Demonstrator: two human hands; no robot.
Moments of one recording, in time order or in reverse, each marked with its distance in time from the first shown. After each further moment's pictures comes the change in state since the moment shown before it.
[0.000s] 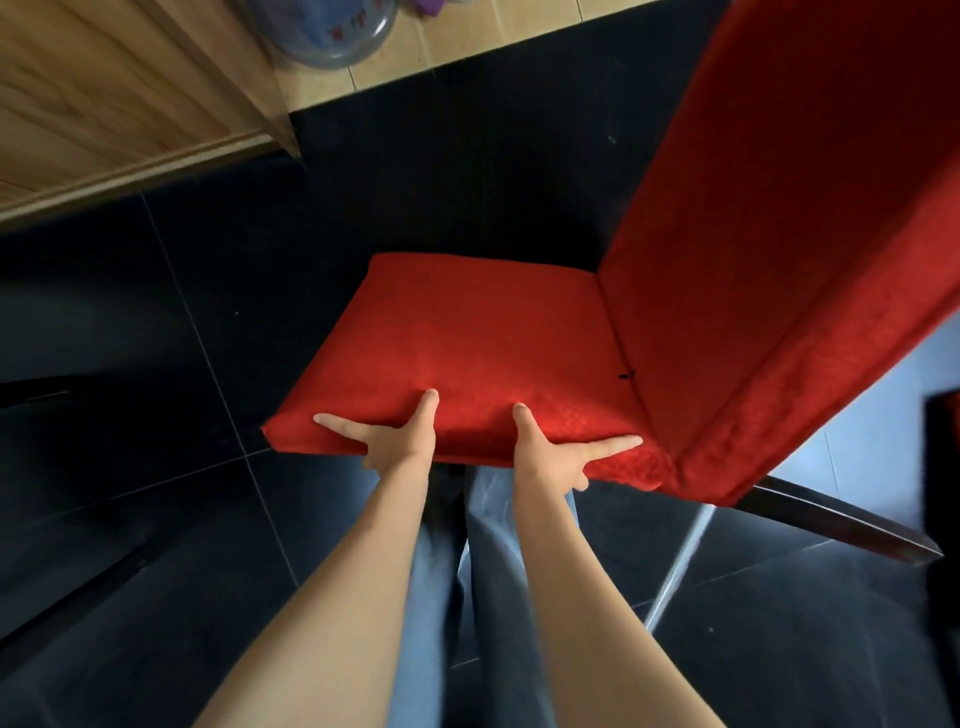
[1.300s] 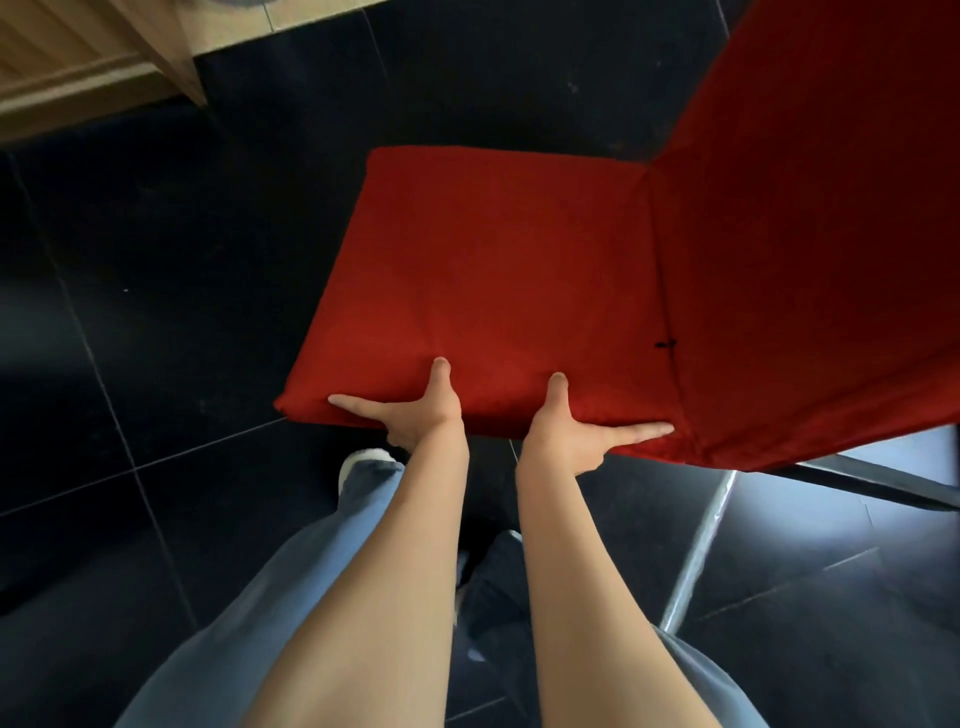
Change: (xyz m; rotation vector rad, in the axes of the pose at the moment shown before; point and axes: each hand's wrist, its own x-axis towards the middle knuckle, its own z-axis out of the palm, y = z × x) left_hand 0.024 -0.074 0.157 -0.307 0.028 0.015; right_hand 0.150 0.034 -0.009 0.357 0.125 -0.140
